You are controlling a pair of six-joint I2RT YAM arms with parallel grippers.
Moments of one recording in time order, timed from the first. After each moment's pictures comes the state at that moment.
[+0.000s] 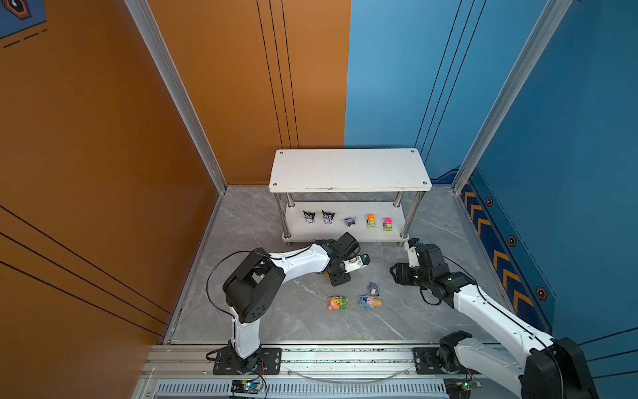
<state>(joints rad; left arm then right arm) -0.81 1.87 1.22 -0.60 0.02 0.47 0.35 1.05 0.54 -0.37 -0.12 0.38</state>
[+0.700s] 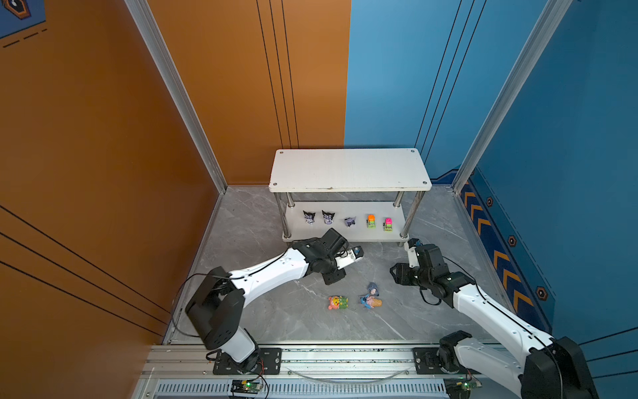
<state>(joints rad) -0.79 1.48 1.09 -0.58 0.10 0.39 0.35 1.06 0.54 -0.37 -0.12 0.38</state>
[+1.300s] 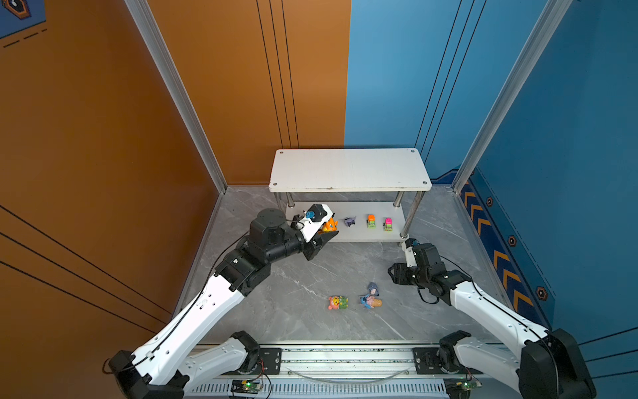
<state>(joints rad) -0.61 1.06 1.14 -0.32 0.32 0.25 0.36 1.10 0.55 -0.35 -0.13 0.38</state>
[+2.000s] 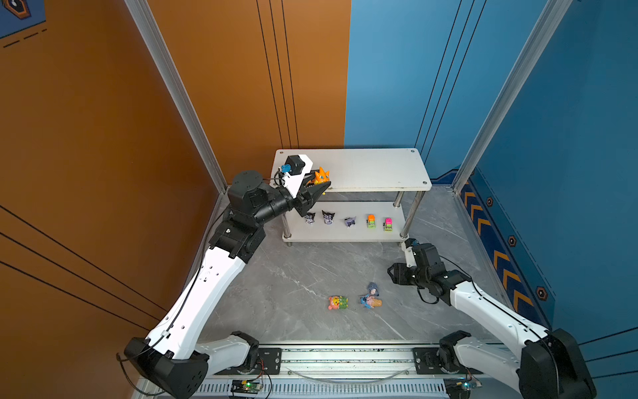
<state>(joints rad) -0.39 1.23 1.42 -0.13 0.51 0.16 0.37 1.10 0.55 -0.35 -0.13 0.39</state>
